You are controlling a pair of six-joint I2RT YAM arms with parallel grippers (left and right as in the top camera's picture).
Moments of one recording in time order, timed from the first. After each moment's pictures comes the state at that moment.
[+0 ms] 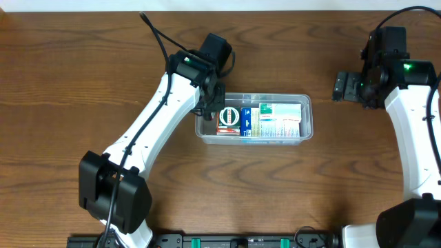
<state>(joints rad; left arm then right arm) -0.49 1.83 1.65 -1.18 -0.06 -0.45 -0.04 1.60 1.49 -1.11 0.13 0.18</state>
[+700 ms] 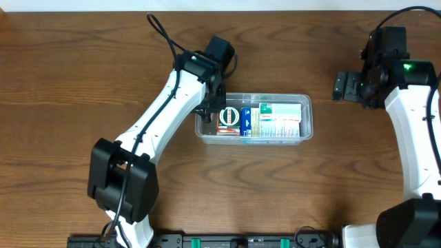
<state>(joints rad) -0.49 1.90 1.65 -1.17 -0.08 -0.48 -0.04 1.60 1.49 -1.11 0.13 0.18</state>
